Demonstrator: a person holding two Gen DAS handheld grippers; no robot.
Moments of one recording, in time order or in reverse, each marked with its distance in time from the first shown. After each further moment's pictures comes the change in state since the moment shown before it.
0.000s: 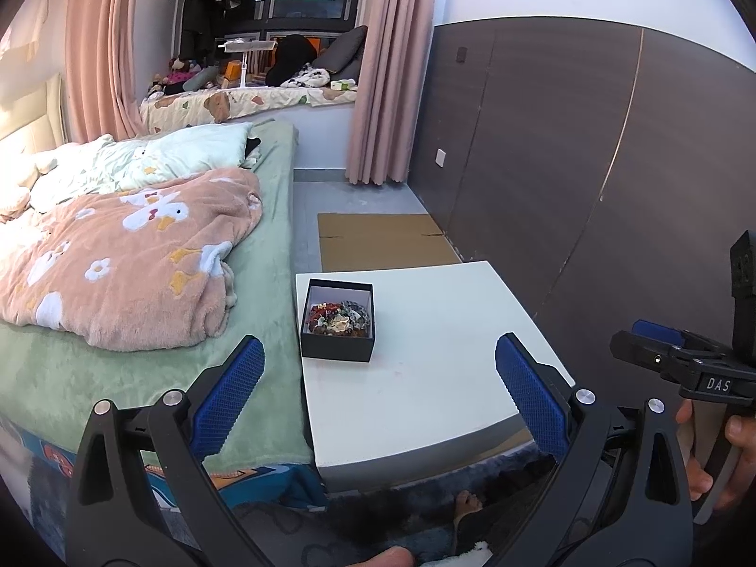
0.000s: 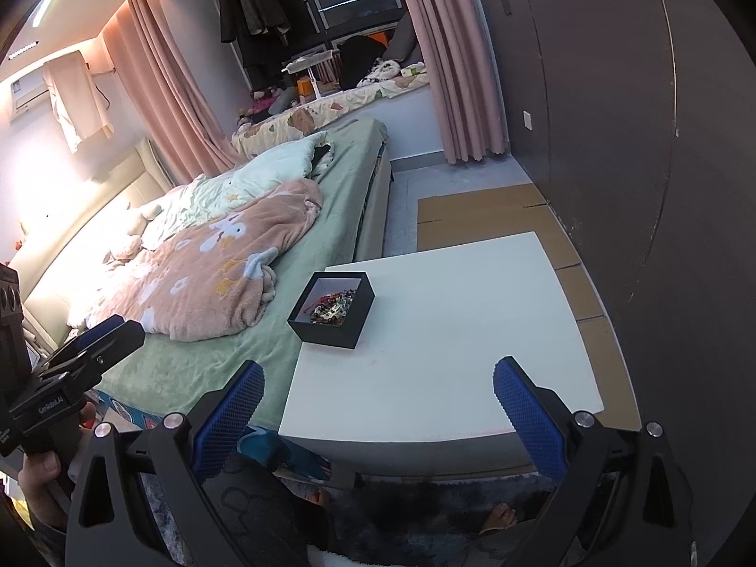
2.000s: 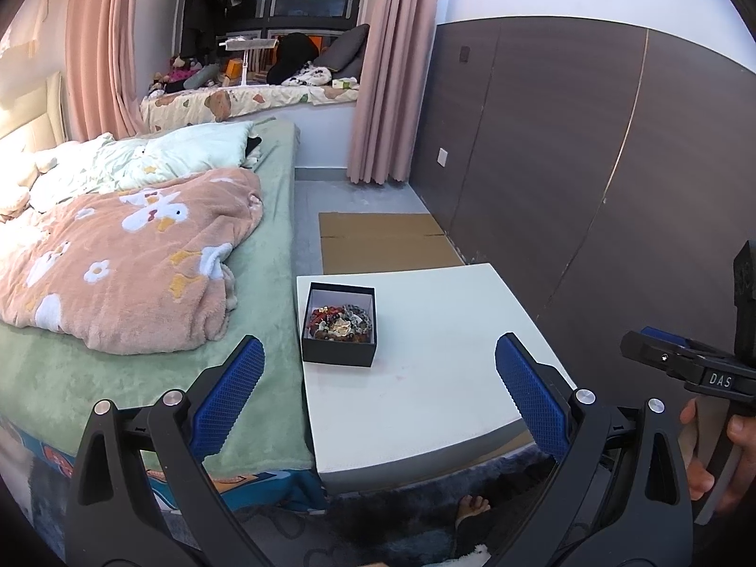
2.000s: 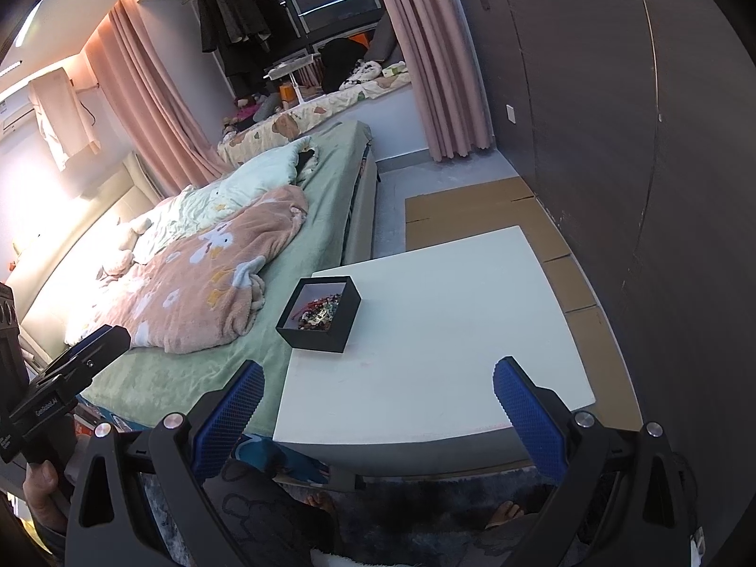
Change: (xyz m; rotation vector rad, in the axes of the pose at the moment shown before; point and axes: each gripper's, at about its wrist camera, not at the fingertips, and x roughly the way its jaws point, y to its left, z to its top) left arm 0.004 0.004 0.009 -0.006 0.008 0.004; right arm -0.002 -0.017 0.006 0.058 0.002 -0.021
